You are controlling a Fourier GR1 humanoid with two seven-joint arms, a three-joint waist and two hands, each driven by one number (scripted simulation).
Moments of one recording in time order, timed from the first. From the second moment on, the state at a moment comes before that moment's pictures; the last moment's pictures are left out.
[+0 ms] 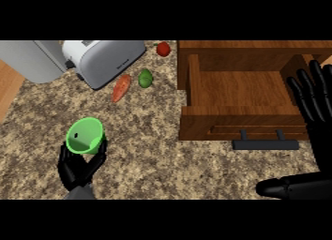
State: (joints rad) left arm -0.17 0.03 0.10 -0.72 0.67 0.21 -1.06; right arm -0.11 -0.09 -0.06 -2.08 -0.16 0.13 0.18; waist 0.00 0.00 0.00
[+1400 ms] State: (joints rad) left arm -0.25 0.21 -0.13 -1.08 0.47 -0.10 -0.79; right arm -0.09 -0.09 -0.06 -2.09 -0.15 0.12 0.20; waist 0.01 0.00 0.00
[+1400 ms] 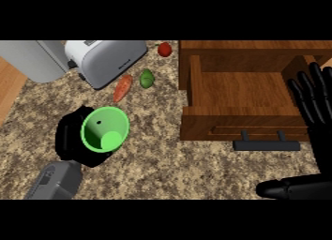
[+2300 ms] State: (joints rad) left arm -0.58 0.11 -0.14 -1.41 0.38 0.19 -0.27; right arm -0.07 -0.08 -0.07 -2.07 -0.15 0.14 0.15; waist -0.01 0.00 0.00
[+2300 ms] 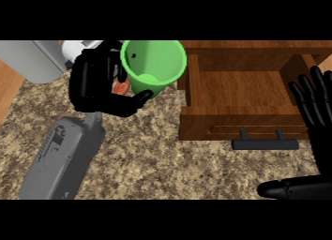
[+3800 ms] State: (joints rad) left arm -1.21 0.00 -0.22 -0.65 0.42 0.38 -0.31; right arm -0.08 -0.09 -0.08 -2.04 -0.16 0.17 0.13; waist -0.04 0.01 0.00
